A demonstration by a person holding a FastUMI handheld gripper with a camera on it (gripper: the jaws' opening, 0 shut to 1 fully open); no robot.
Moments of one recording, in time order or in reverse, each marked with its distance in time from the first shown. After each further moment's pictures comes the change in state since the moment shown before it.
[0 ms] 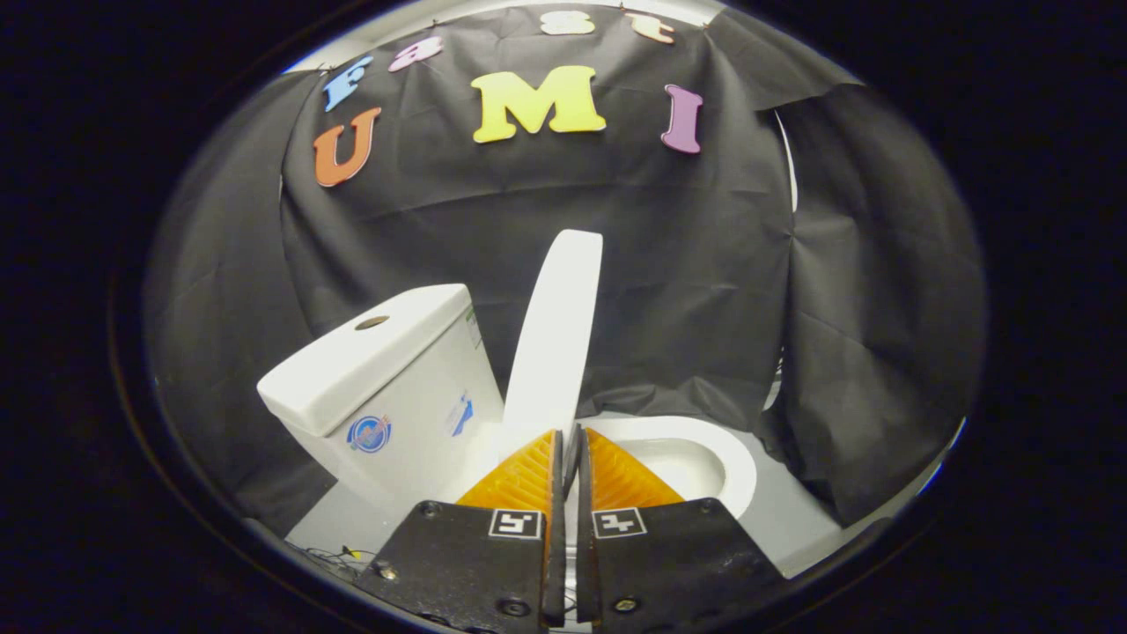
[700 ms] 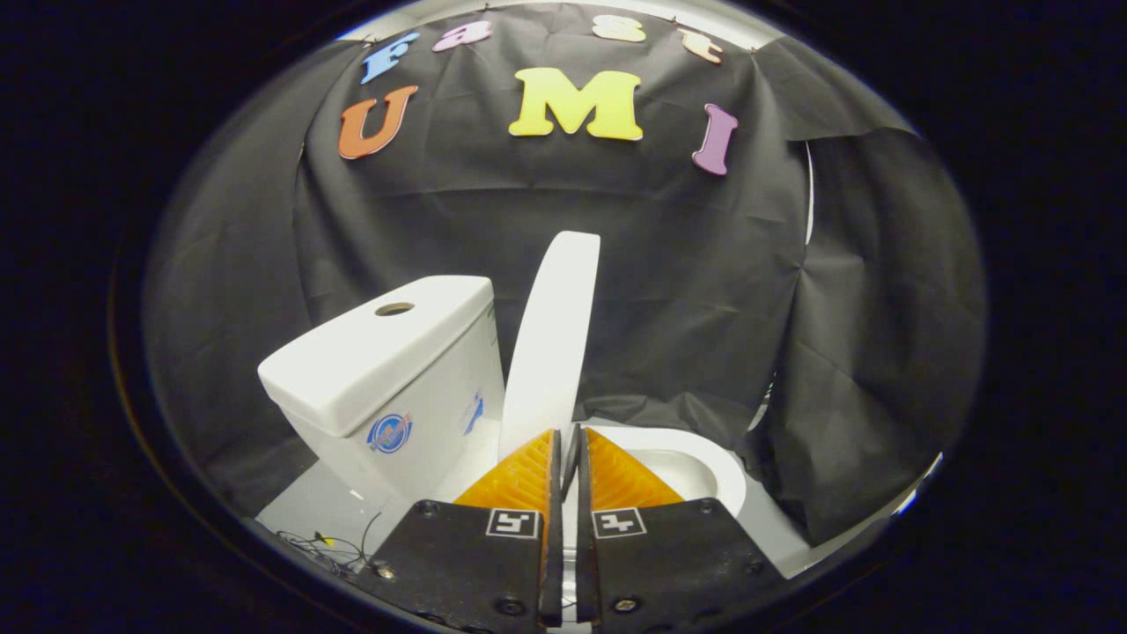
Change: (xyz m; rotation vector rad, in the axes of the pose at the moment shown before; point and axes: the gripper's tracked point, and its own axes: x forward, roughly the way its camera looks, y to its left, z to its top) arm 0.001 0.050 0.004 -0.123 -0.011 -0.041
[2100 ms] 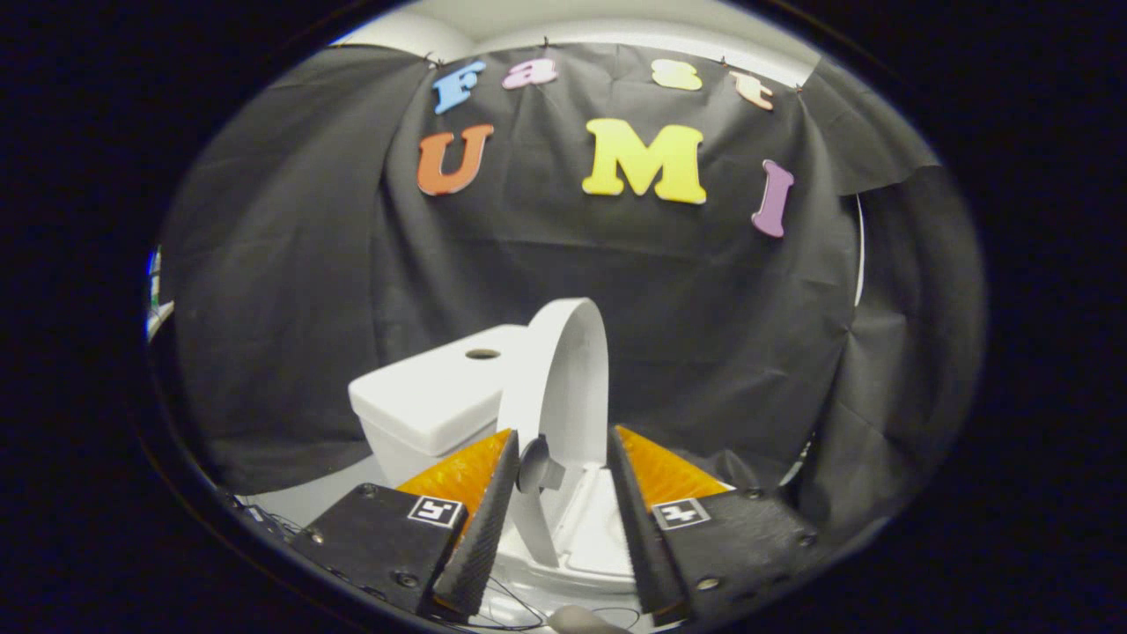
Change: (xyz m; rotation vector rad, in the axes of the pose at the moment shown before) arm -0.071 0.024 0.048 -0.065 -0.251 0.225
